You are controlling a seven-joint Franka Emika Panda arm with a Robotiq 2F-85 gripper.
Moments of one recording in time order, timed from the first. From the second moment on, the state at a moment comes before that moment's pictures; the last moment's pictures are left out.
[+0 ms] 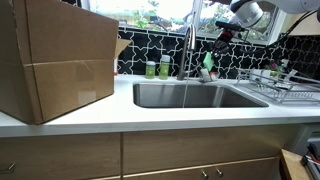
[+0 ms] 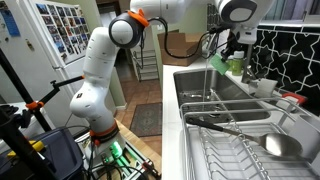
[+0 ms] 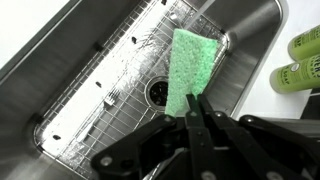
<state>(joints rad) -0.62 0.51 -0.18 -1.16 0.64 1.51 0.93</state>
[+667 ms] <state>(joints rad) -0.61 0.55 -0.18 -1.16 0.72 1.50 1.04</state>
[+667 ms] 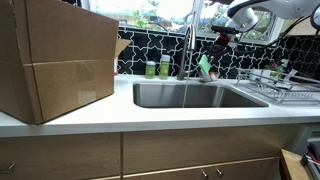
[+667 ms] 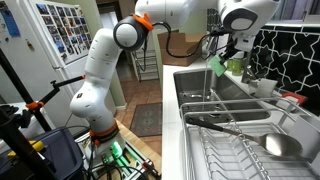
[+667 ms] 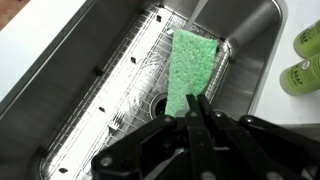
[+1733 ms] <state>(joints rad) -0.61 0.71 -0.15 -1.08 1.06 1.43 1.39</state>
